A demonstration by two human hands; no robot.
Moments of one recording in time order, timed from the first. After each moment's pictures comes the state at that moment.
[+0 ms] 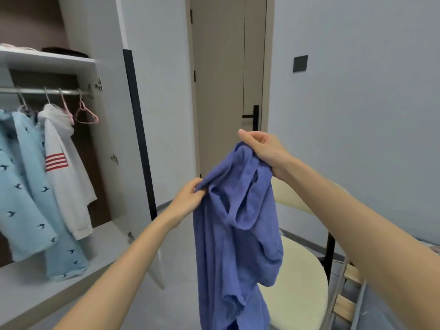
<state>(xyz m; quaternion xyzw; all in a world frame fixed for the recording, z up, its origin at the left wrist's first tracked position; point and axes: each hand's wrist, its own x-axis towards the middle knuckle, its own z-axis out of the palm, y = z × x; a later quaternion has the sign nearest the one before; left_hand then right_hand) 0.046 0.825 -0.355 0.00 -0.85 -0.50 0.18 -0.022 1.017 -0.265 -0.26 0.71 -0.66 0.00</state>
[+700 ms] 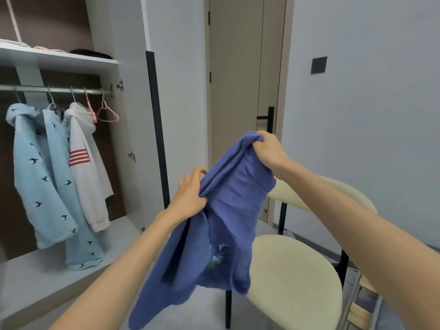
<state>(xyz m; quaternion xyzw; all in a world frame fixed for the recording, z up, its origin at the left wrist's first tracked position) 0.061 0.784 -0.357 0.01 -0.93 -0.26 0.25 -0.020 0.976 -0.263 -0.28 0.79 -0.53 -0.12</state>
